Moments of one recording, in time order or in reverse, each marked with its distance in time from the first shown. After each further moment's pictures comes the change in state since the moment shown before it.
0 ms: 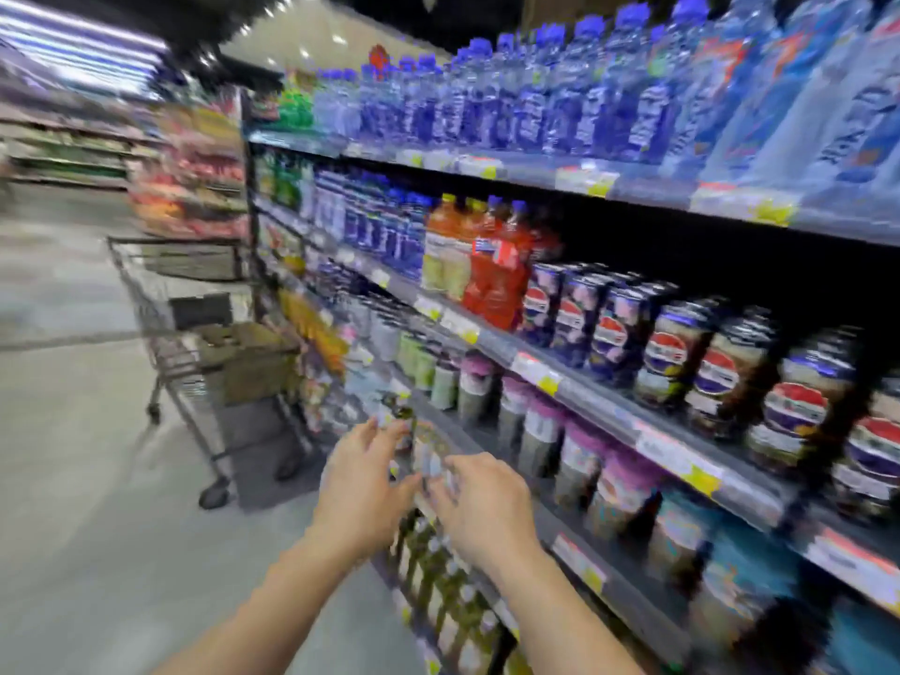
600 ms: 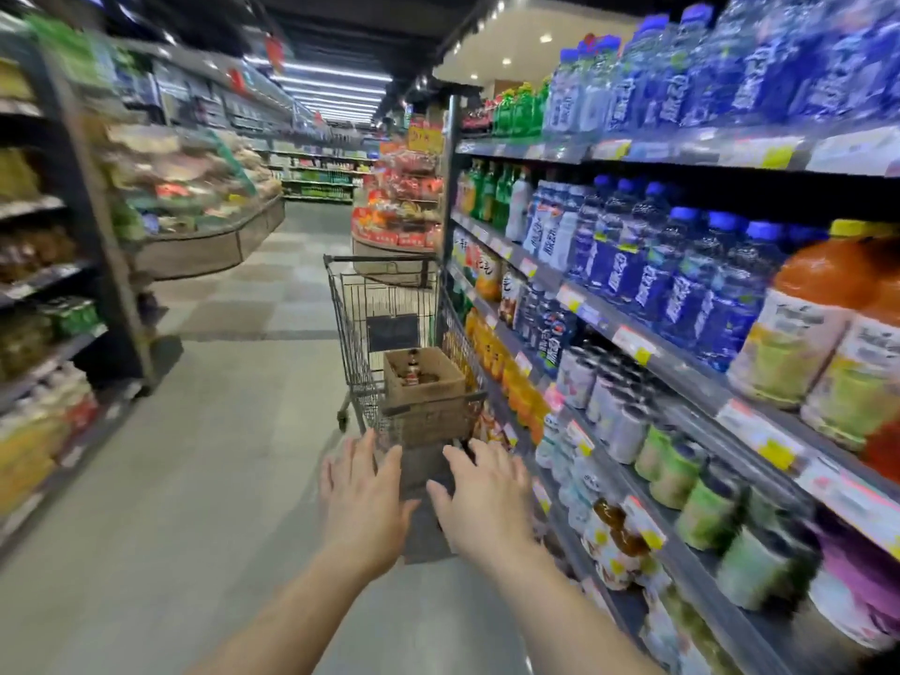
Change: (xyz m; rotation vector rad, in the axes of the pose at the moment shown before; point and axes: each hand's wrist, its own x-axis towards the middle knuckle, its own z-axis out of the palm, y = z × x) left_hand 0.229 -0.316 -0.068 0.528 0.004 -0.486; right_hand 0.348 -0.235 0.213 0.125 -0.129 -0.328
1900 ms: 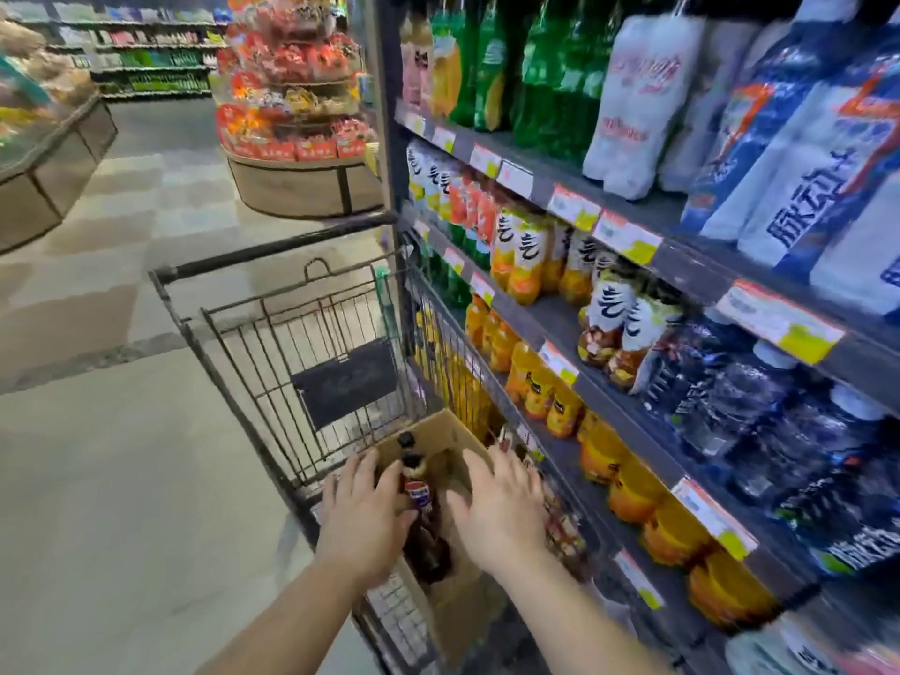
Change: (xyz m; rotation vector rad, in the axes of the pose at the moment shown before) left_hand 0.745 -0.130 0.269 0.042 -0.379 0.265; right_hand 0.692 0.060 0.296 0.073 -0.265 0.423
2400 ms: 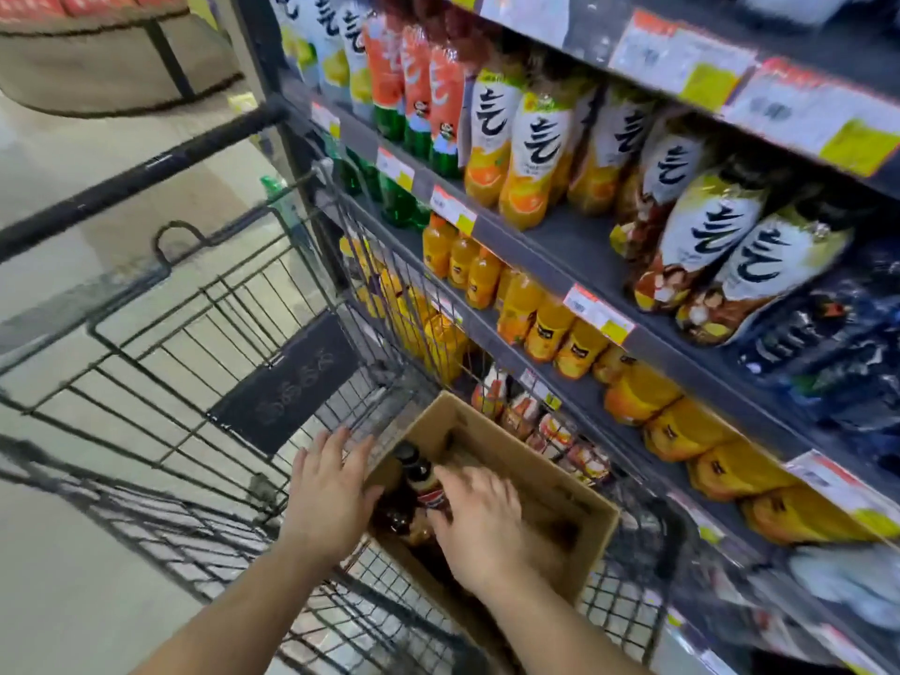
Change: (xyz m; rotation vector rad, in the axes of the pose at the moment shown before) left_hand 0.215 -0.113 0.070 0.097 -0.173 0.288; right_hand 0.146 -0.041 0.126 0.096 -0.182 0.293
